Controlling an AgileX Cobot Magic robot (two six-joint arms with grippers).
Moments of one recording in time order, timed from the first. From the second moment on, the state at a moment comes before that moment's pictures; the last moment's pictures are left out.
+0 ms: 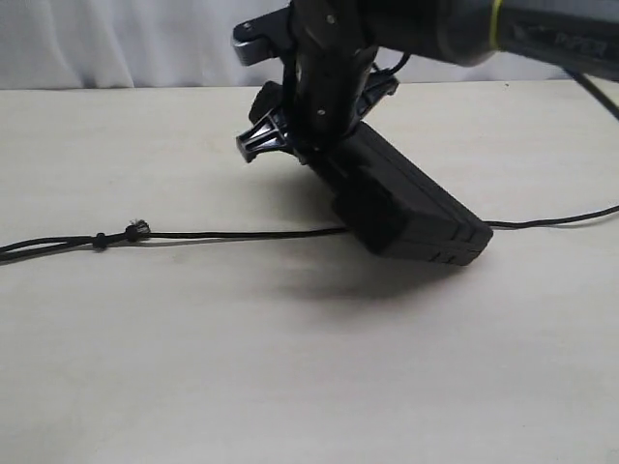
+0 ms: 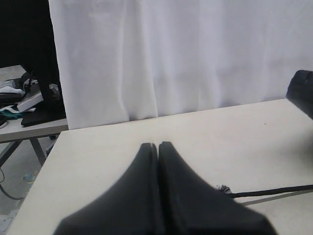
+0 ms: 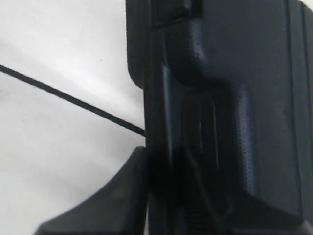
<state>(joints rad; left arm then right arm) -0.03 0.00 0.00 0.04 0.14 0.03 0.63 2.00 -1.72 -0.24 0.99 0.26</state>
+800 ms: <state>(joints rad) -0.03 0.00 0.00 0.00 0.14 0.02 0.07 1.92 -1.86 0.25 1.13 -0.20</state>
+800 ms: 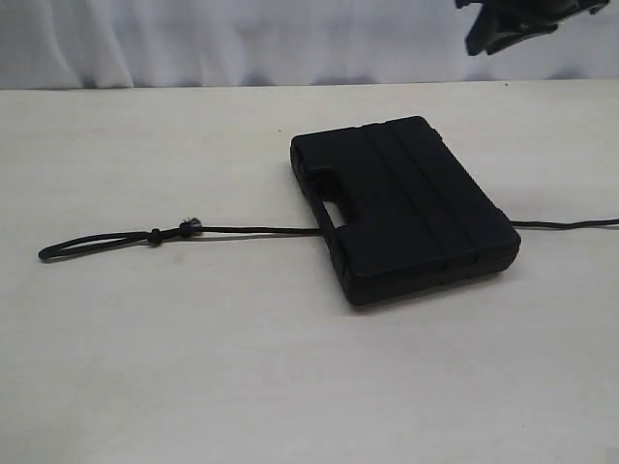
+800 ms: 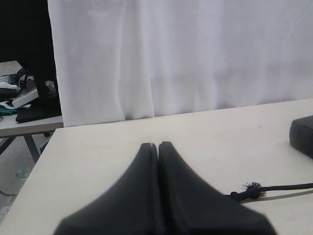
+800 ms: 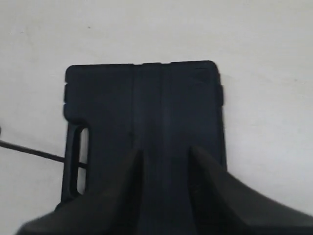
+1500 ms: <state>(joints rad) -0.09 0.00 0.00 0.00 0.14 0.03 0.80 2.25 -1.86 -0.49 1.21 0.27</state>
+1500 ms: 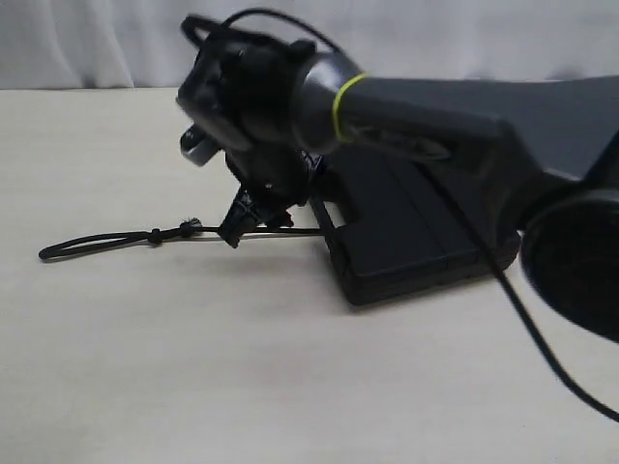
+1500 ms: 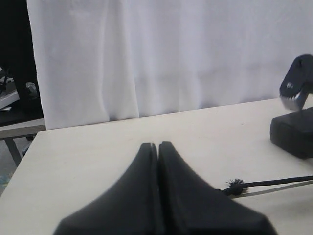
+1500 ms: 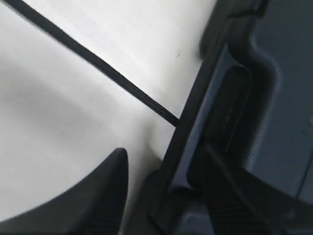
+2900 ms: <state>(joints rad) -0.09 0.00 0.00 0.00 0.14 0.03 0.81 2.43 -1.87 -0.83 1.22 0.44</state>
